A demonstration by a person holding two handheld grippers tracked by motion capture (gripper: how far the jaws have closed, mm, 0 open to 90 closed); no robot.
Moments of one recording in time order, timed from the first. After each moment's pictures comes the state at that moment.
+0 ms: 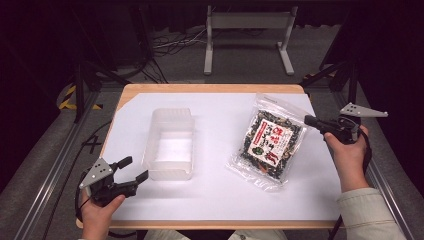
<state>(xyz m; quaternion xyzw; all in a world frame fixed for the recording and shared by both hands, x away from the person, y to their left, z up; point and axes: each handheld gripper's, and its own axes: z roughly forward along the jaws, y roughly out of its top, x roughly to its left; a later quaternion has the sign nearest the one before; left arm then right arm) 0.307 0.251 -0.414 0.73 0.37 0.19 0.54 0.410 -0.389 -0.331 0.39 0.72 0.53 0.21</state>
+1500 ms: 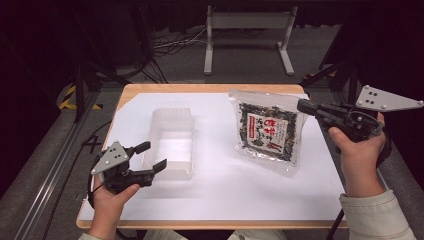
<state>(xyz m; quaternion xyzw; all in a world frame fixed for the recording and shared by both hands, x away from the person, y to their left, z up) 0.318 0.192 -0.349 0.74 0.30 0.18 0.57 0.346 -0.318 -0.218 0.22 0.73 0.60 0.24</state>
